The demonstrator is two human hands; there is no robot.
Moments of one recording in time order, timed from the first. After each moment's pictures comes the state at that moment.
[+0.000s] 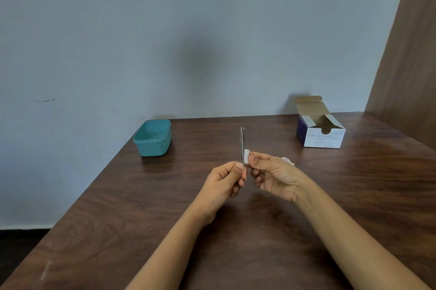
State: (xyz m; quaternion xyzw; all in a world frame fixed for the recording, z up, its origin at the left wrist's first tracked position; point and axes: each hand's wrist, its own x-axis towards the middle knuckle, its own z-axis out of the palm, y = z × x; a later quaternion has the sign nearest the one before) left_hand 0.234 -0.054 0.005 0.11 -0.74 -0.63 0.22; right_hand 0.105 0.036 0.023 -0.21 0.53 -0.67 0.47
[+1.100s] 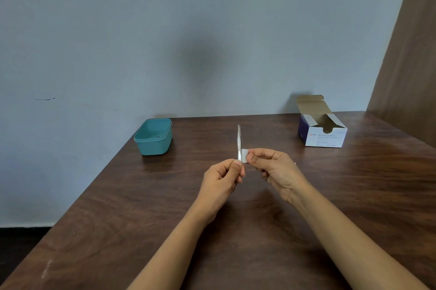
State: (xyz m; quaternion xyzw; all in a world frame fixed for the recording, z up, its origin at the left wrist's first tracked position) left_hand 0.235 -0.051 0.007 0.16 -0.74 -0.59 0.28; right_hand 0.114 0.035 0.023 -0.25 0.62 -0.69 0.29
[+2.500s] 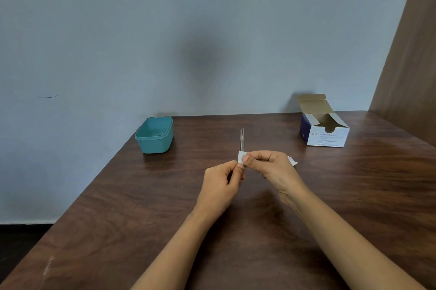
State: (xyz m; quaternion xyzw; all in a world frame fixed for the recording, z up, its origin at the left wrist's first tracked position) left_hand 0.230 -0.060 -0.010 0.17 -0.84 -0.37 0.35; right_hand 0.120 0.032 0.019 -0.30 0.64 -0.67 0.24
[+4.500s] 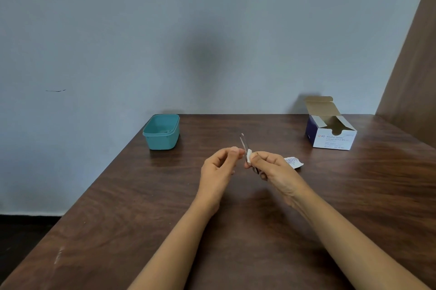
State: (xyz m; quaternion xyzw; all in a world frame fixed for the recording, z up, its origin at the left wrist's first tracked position) left_hand 0.236 -0.065 0.004 0.21 -0.69 -0.59 0.36; right_hand 0.125 0.028 0.016 -0.40 0.64 -0.60 0.26
